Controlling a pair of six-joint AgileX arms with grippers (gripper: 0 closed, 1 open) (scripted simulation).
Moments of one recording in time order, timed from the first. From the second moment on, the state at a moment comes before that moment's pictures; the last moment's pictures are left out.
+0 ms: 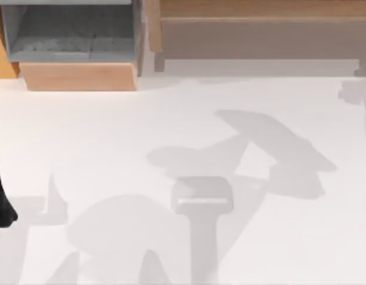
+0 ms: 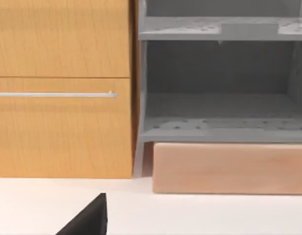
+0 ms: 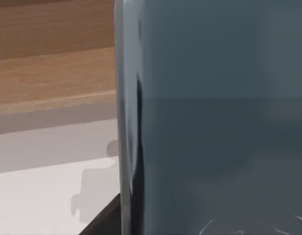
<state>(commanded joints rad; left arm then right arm) 0.00 0.00 0.00 0.00 0.00 0.00 -0.15 1.41 1.27 -0.49 0.04 0.01</state>
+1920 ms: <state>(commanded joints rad) 0.00 0.00 0.00 0.00 0.00 0.00 -0.50 1.41 0.76 0.21 0.02 0.00</state>
